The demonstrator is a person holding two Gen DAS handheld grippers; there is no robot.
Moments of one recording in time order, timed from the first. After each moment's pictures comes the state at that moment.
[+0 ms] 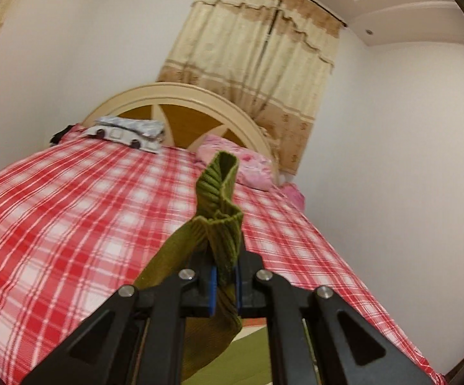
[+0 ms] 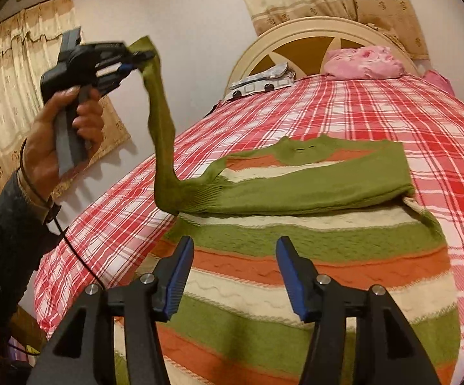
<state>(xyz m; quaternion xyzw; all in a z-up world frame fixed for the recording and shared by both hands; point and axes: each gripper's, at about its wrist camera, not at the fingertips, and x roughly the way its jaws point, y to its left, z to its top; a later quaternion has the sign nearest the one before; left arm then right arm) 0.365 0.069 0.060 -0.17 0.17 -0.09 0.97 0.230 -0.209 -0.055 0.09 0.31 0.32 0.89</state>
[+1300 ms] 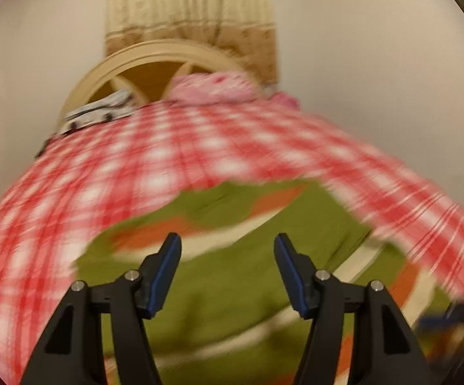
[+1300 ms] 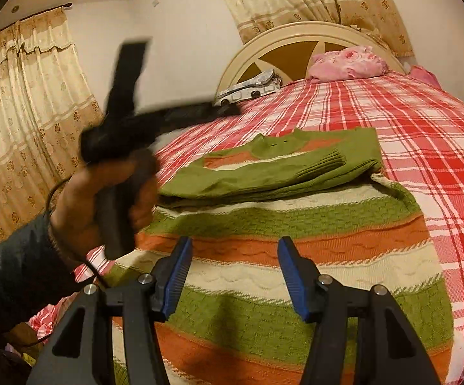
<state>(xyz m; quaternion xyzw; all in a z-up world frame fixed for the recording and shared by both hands) 0.334 -0.018 -0.072 0.05 0.29 -0.07 0.95 0.223 -0.243 -0.086 0.11 0.31 0.30 0.90</state>
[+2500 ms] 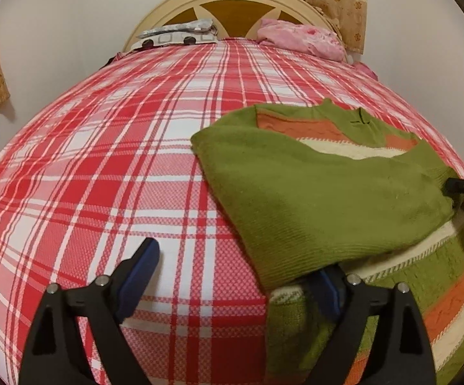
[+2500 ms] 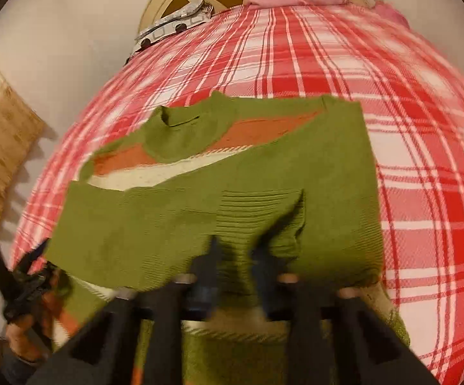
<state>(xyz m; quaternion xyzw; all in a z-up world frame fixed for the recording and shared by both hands) 0.342 0.103 -0.157 -0.04 0.40 0.04 0.92 0.425 -0.221 -0.102 0.05 0.48 0.16 0.86</state>
